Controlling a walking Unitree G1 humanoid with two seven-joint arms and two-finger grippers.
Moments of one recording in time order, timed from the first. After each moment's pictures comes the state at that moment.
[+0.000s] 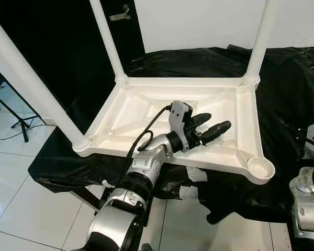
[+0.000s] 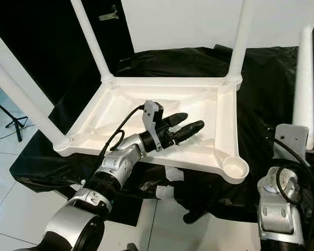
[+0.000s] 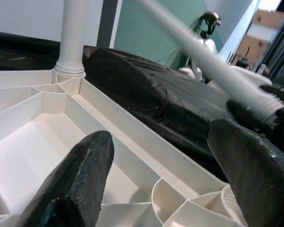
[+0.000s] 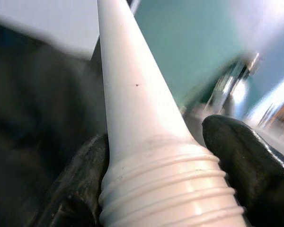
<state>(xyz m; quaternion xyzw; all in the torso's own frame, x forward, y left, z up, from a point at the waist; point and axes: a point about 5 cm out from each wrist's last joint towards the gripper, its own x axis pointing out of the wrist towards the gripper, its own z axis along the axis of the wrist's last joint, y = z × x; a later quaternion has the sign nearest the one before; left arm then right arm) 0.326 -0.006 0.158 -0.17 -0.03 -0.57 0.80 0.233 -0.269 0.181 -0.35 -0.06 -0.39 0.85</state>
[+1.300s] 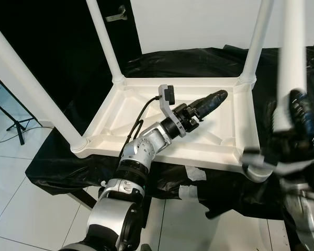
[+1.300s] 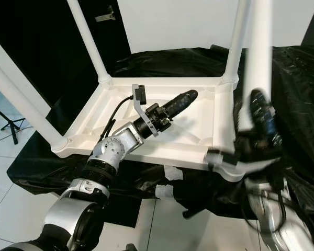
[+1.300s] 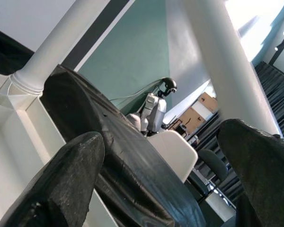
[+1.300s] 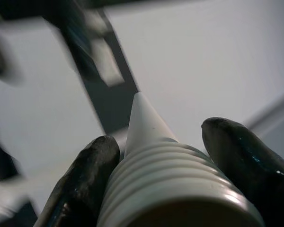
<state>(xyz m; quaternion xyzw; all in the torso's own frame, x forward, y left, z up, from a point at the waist) 0.337 0.002 0.194 -0.40 0.00 -0.57 0.72 0.193 -0.175 0.188 -0.66 -0.37 -0.11 0.65</state>
